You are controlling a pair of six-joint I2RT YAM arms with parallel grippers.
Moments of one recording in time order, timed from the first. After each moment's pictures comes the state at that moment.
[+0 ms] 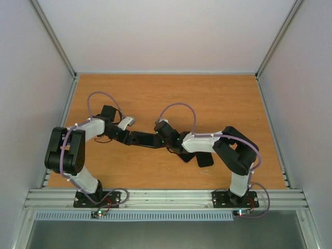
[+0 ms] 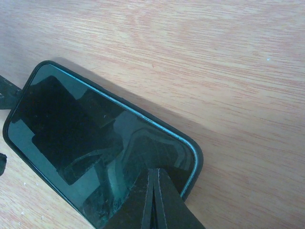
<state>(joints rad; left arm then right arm) -0.13 1.64 0.84 -0.52 0.62 0.28 0.91 1.85 0.98 0.01 0.12 0.66</state>
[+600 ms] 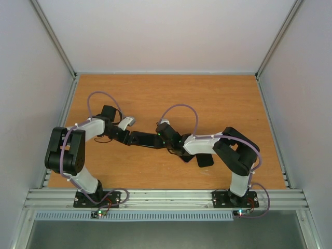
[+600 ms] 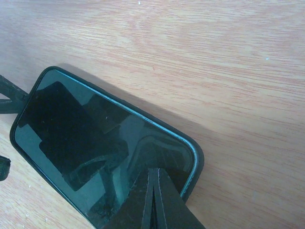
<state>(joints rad) -0.13 1.64 0.84 -0.52 0.63 0.29 0.91 1.84 0.93 0.10 0.13 0.68</state>
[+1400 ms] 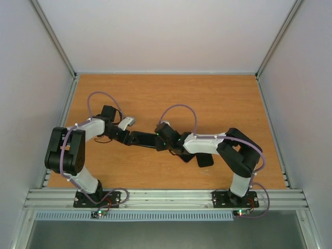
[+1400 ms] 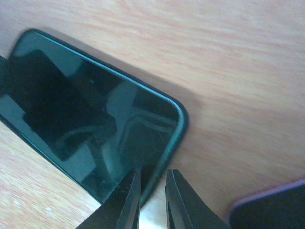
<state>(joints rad) -0.13 1.64 0.84 -0.52 0.63 0.29 0.92 1.81 0.97 -0.05 0.13 0.67</state>
